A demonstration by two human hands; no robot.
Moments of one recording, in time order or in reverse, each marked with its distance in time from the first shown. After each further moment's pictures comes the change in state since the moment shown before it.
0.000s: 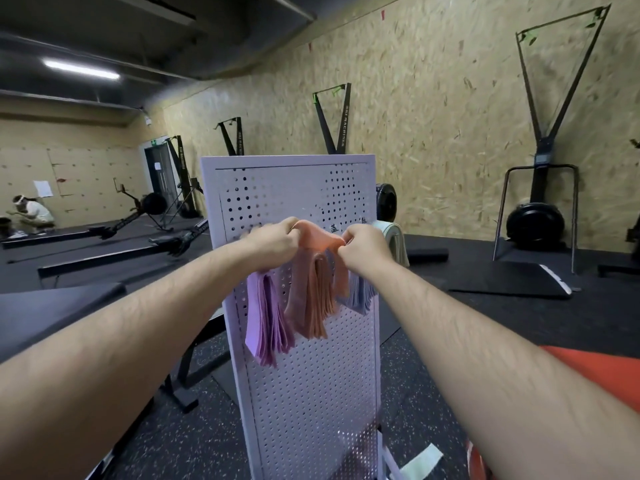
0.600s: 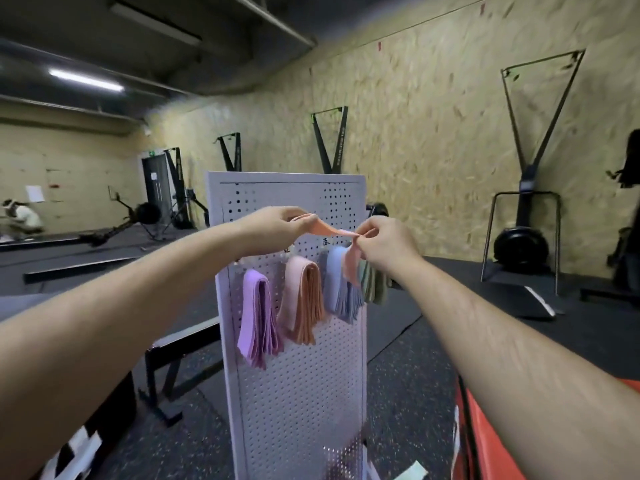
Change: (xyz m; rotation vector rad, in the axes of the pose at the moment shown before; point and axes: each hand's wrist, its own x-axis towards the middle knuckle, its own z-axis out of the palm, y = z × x) left_hand -0.044 0.035 -0.054 -0.213 0.049 0.184; right_hand -0.030 -0.006 -0.076 0.065 0.093 -0.098
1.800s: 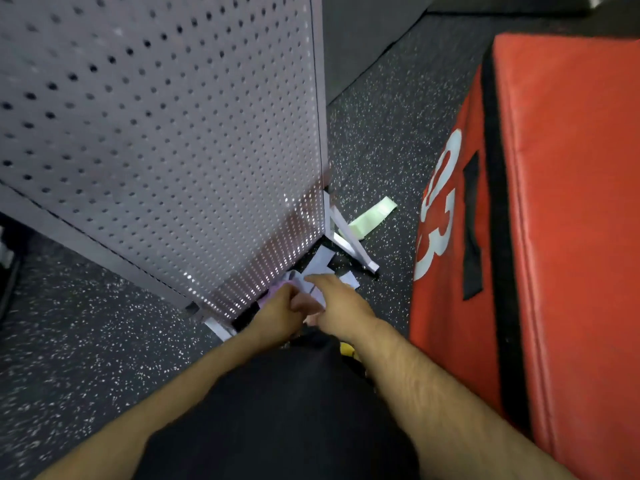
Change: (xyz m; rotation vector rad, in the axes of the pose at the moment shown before) left_hand -0.202 -0.169 0.571 -0.400 -0.620 -0.495; right_hand -0.344 0.386 0.259 -0.139 -0.941 0.537
